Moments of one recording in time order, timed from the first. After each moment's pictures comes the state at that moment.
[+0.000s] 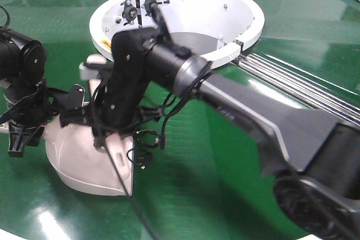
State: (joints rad) left arm -0.20 1.84 -1.38 0.28 1.18 1.23; right arm 0.77 2.25 -2.17 0.22 1.25 0.41
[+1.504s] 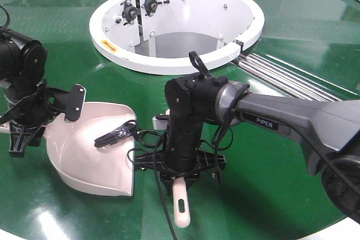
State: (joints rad) left arm -0.20 1.84 -1.38 0.28 1.17 1.23; right arm 0.68 2.13 -1.59 0.17 1.20 0.55
